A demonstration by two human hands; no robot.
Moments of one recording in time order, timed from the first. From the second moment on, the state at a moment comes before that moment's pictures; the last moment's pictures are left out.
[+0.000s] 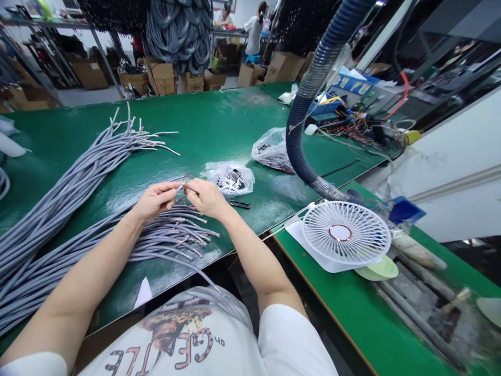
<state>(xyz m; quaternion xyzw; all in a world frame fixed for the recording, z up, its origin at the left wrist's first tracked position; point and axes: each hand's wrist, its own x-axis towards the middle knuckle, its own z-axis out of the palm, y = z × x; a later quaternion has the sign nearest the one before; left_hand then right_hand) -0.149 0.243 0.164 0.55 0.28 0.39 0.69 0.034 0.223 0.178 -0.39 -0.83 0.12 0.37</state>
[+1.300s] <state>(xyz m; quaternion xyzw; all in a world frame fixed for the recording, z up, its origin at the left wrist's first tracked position) -0.143 0.237 0.170 0.57 0.31 0.39 0.66 0.132 0.188 0.115 -0.69 -0.71 0.04 0.10</state>
